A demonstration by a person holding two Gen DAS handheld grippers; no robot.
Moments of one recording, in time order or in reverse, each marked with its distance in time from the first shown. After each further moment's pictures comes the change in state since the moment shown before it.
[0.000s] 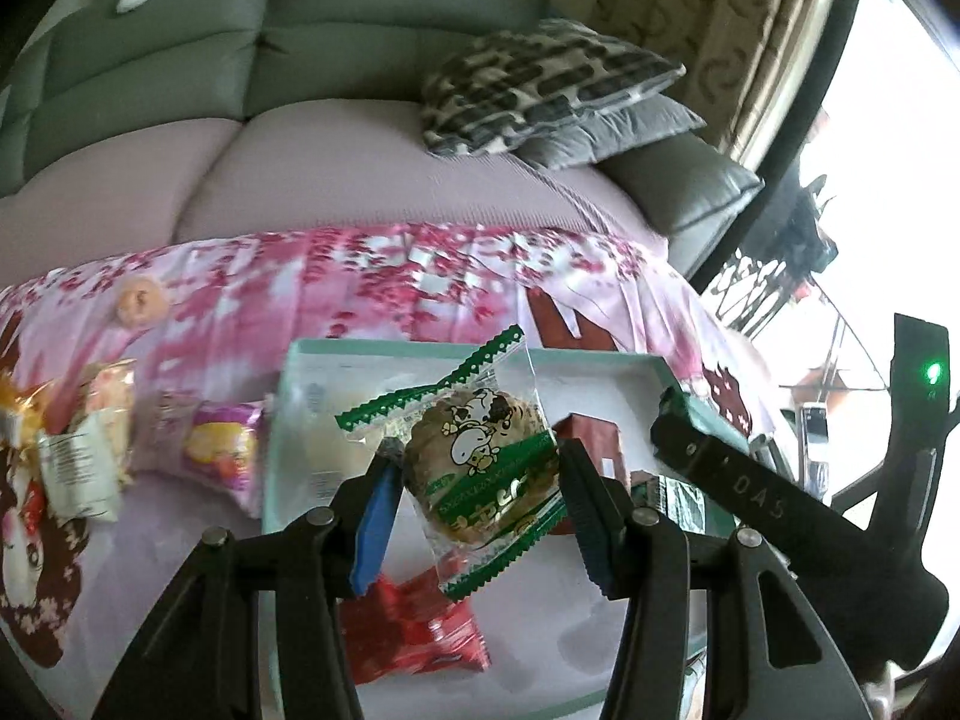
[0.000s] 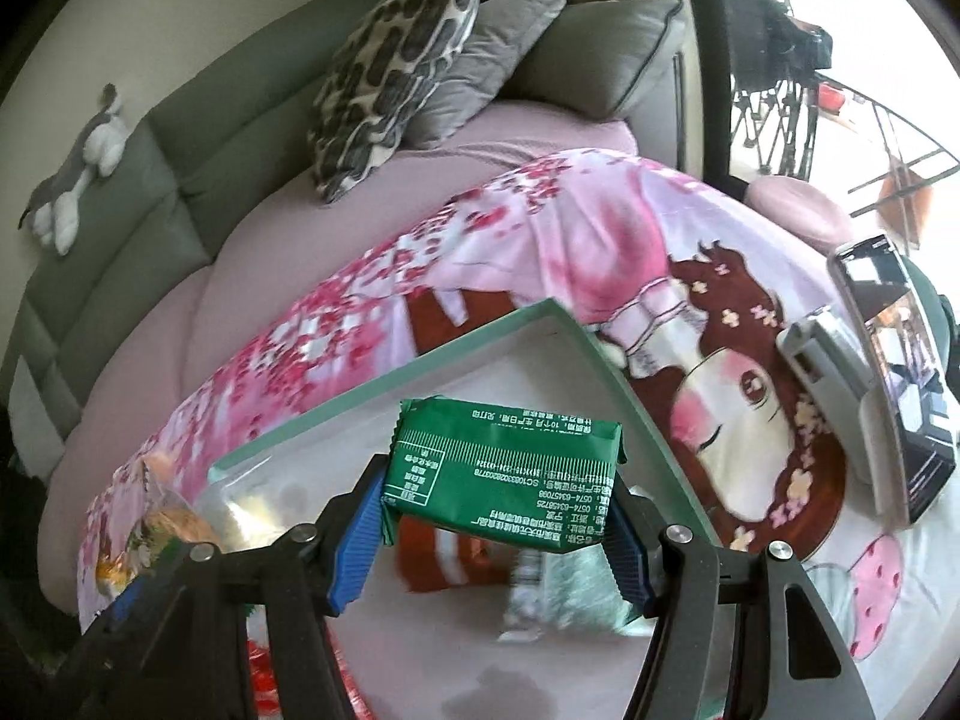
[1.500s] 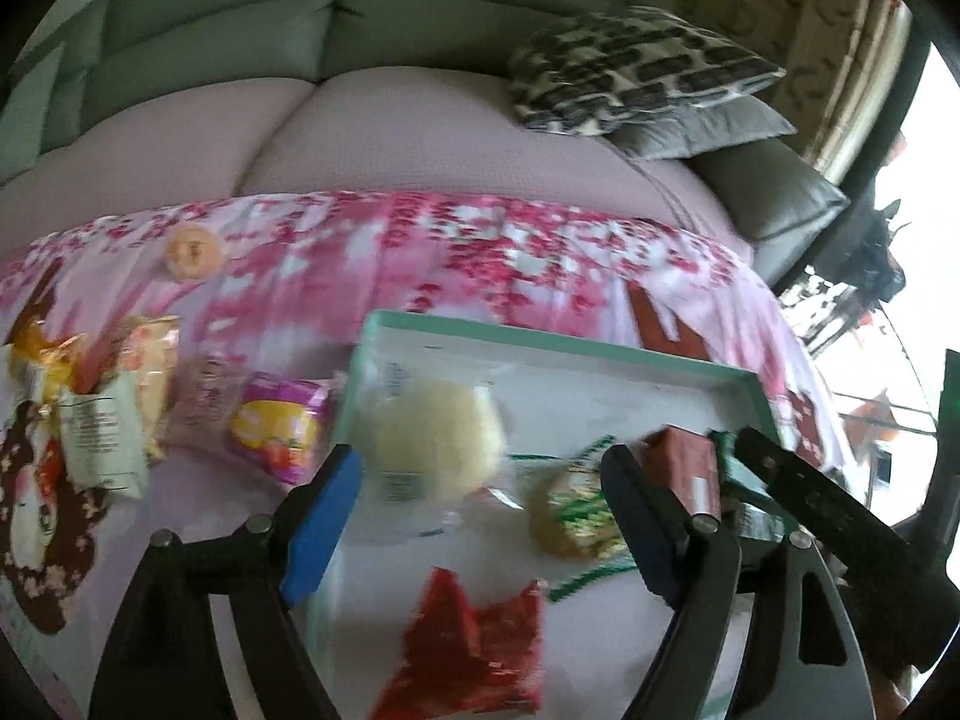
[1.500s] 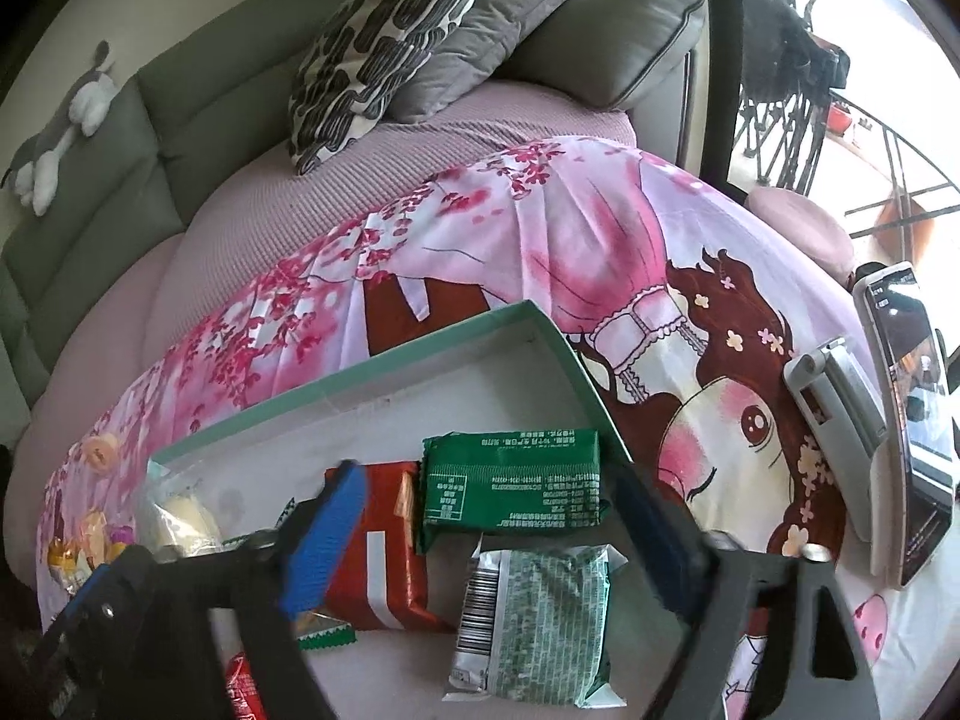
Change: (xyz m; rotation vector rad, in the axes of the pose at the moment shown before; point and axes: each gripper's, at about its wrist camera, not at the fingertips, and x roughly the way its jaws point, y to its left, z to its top) left arm 0.021 0.037 0.004 -0.126 0.037 0.169; right arm 0.029 0.001 0.006 -0.078 0.041 -0.061
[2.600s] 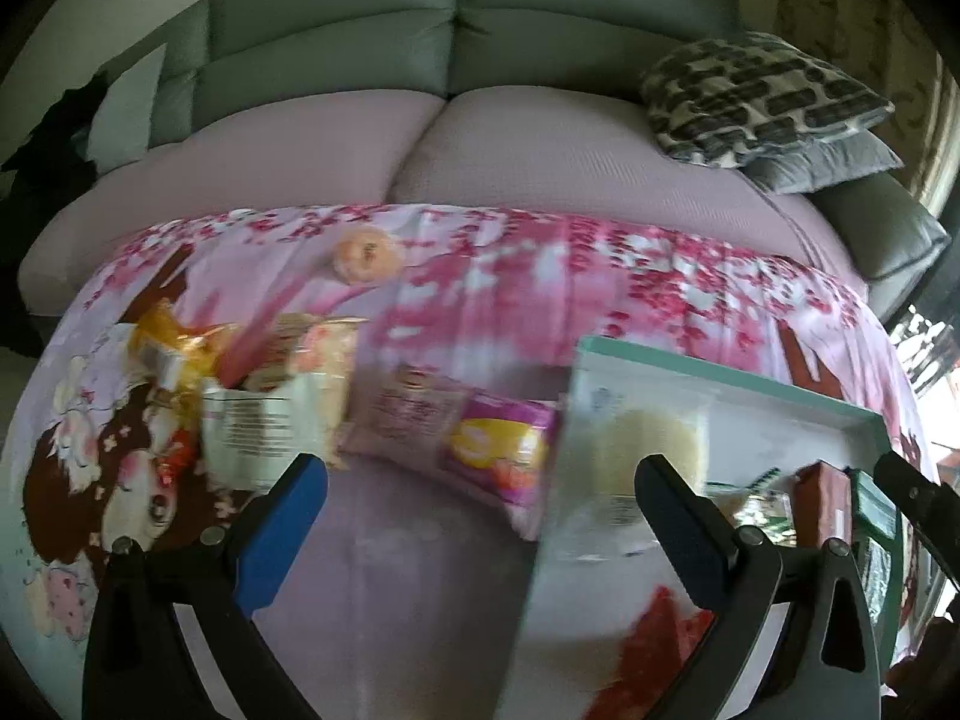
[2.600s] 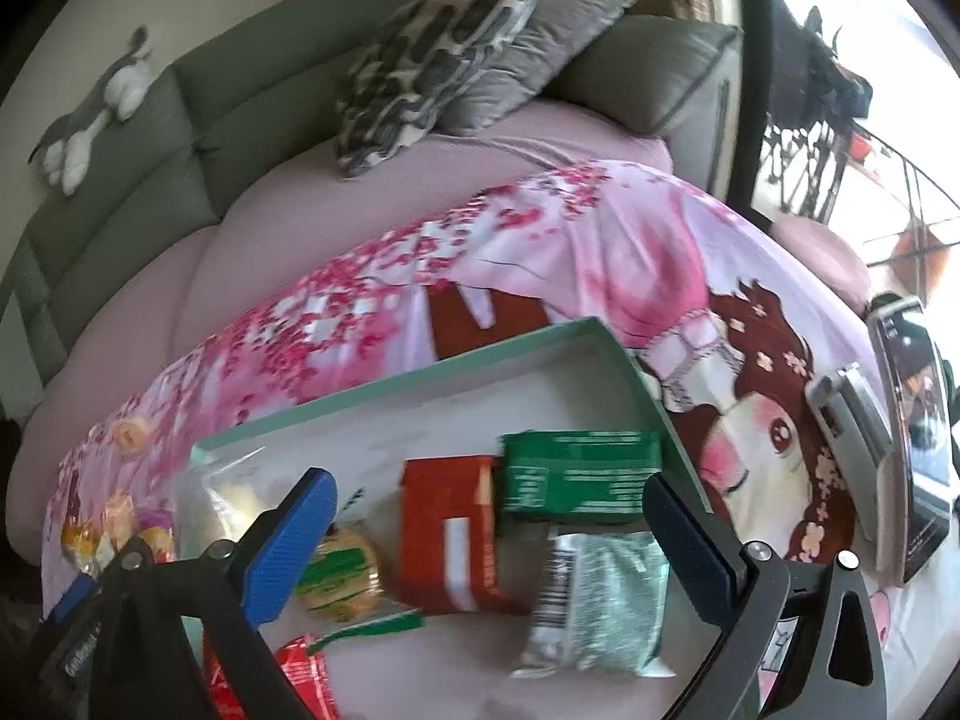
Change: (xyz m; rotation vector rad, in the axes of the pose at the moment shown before) left arm -0.011 0.061 -0.002 -0.087 -0.051 0.269; right arm -0.018 0.040 -0.005 -0.087 -0.028 0.037
